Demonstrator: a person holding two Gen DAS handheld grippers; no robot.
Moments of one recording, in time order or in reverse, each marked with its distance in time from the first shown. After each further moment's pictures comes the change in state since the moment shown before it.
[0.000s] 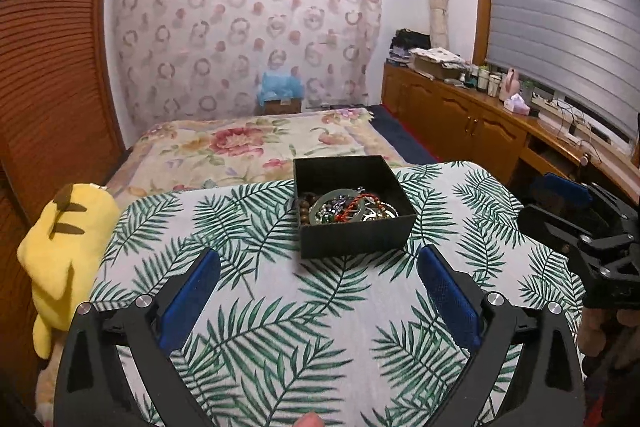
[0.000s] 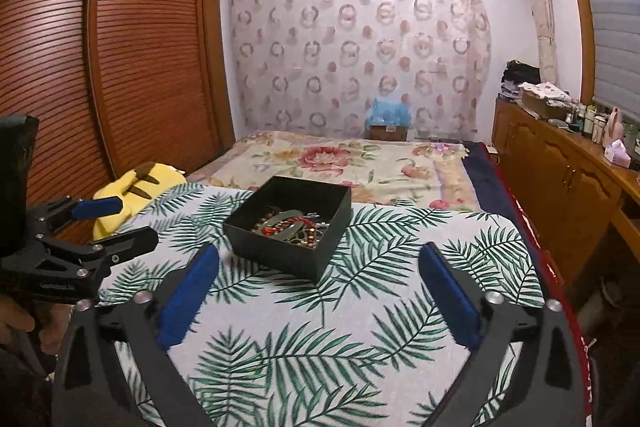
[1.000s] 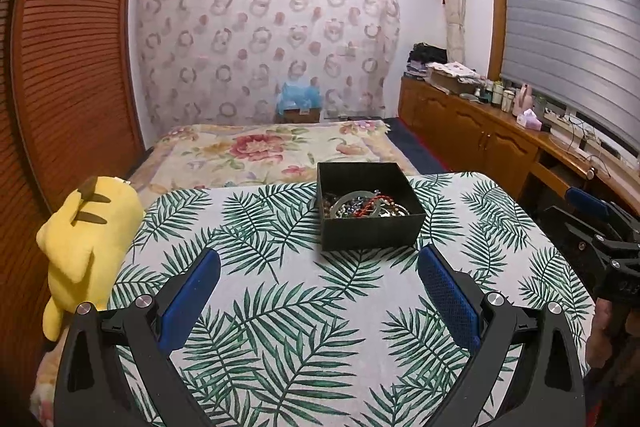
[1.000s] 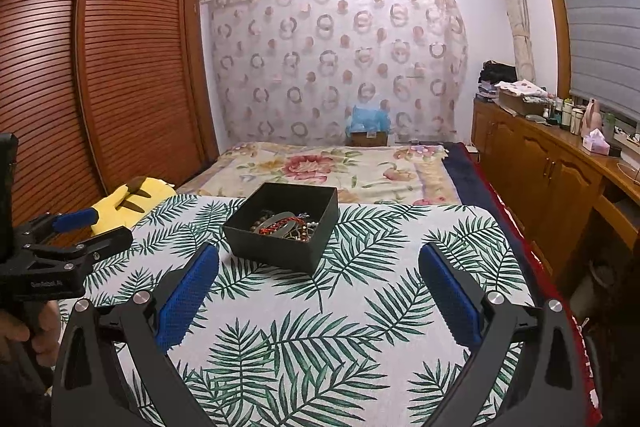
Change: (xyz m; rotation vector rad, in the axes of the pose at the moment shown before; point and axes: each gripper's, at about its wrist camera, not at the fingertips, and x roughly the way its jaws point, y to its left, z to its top) left arm -0.034 0.006 -0.011 -0.035 -0.037 0.057; right arm -0.033 0.008 -0.012 0.045 -0.039 -0.075
